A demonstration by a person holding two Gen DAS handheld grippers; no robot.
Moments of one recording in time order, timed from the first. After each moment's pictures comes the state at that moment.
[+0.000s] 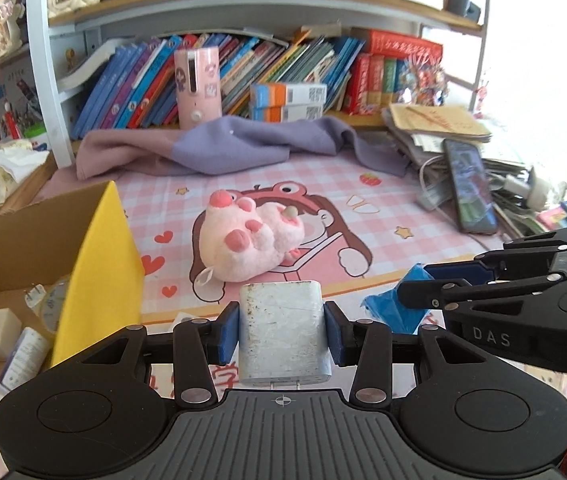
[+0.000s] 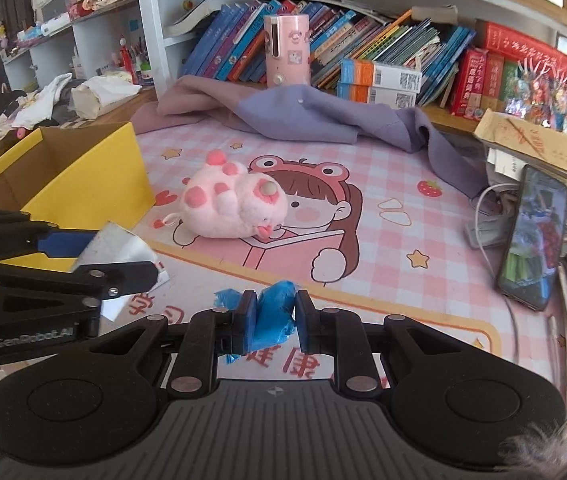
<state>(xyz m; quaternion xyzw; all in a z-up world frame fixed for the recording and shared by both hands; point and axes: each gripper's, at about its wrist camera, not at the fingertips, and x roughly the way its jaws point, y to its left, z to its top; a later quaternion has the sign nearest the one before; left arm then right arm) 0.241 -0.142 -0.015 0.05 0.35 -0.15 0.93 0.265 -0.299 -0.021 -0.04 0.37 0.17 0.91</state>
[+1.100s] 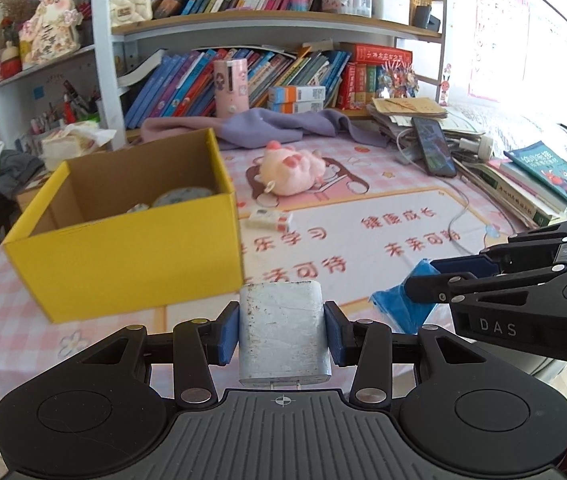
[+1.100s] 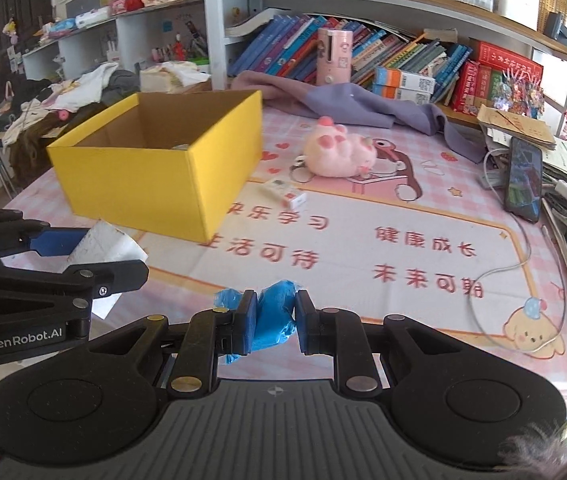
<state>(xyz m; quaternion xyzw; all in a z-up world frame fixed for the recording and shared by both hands) 0.068 -0.012 -0.008 0.06 0.32 -0.17 0.93 0.069 -0.178 -0.012 -0.04 0.35 0.14 0.93</state>
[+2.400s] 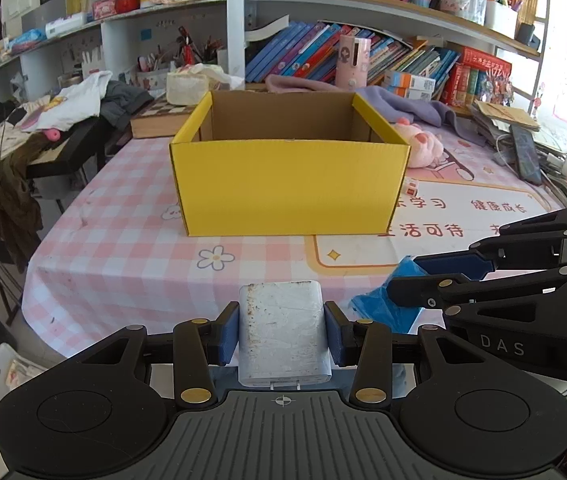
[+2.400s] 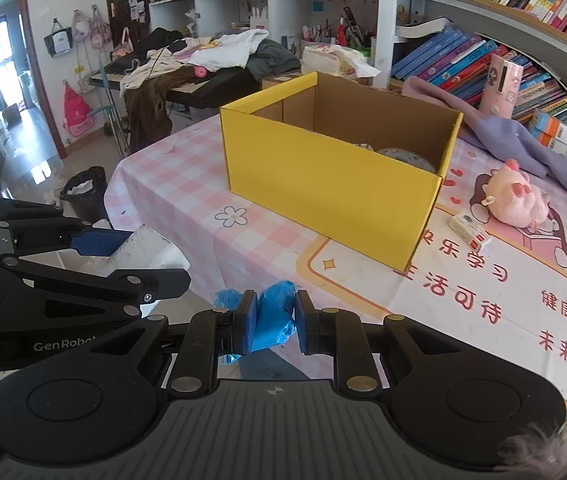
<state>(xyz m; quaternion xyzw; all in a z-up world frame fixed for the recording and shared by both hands) 0.043 0.104 -0.017 0.01 0.36 -0.05 0.93 0.065 -0.042 -0.013 -0.11 0.36 0.30 0.88</state>
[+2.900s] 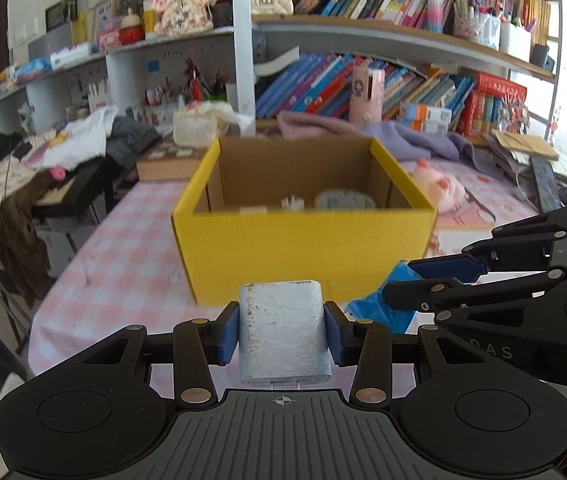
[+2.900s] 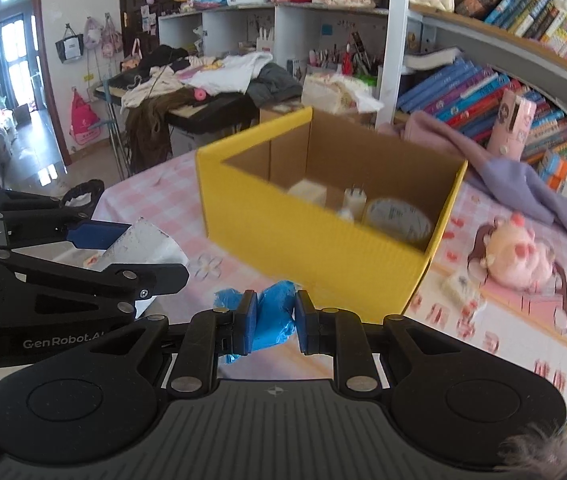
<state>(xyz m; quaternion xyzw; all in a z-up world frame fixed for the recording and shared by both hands) 0.093 0.097 0.007 0.02 0.32 -0.03 0.95 0.125 -0.039 0.004 -0.12 0.31 0.32 0.88</state>
